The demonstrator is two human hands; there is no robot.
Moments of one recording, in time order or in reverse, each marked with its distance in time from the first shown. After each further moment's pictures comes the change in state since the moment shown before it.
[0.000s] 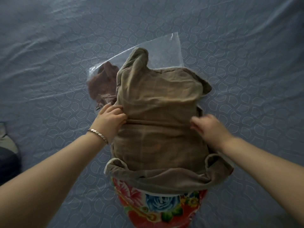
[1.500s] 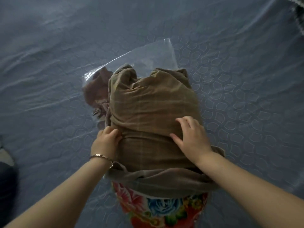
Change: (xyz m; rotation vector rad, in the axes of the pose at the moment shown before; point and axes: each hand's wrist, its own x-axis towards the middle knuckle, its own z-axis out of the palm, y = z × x) left_hand -0.032 0.025 0.027 -0.274 -0.065 -0.550; right_hand -0.006 -0.070 0.008 0.113 0.000 0.412
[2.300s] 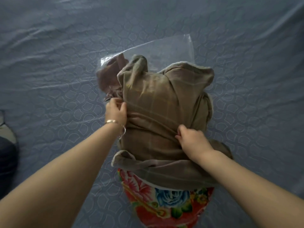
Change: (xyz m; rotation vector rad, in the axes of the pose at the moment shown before) left_hand 0.051 -0.005 -0.002 -0.650 0.214 -0.362; right_hand -0.004 -0.035 0.008 -0.145 -0.320 -0.048
